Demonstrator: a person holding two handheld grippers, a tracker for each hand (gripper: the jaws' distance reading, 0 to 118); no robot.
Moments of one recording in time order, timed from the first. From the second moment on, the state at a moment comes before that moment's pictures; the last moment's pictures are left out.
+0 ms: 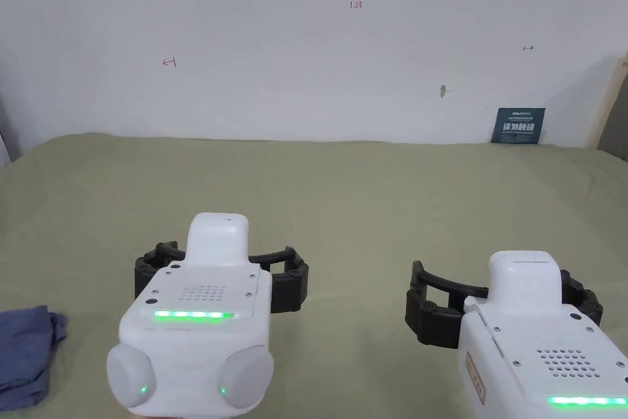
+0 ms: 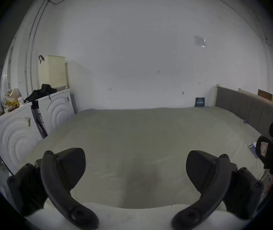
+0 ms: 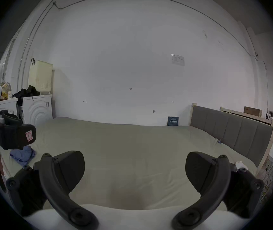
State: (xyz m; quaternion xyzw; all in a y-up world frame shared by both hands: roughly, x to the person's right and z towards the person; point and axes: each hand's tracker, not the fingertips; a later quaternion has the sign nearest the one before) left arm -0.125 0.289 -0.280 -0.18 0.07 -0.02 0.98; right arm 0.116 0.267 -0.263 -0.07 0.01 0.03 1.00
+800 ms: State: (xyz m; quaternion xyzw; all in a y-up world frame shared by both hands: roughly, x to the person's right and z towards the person) left arm -0.115 0.298 -0.270 -0.17 0.04 0.00 0.98; right arm 0.116 0.264 -0.256 -0.07 0.01 0.02 1.00
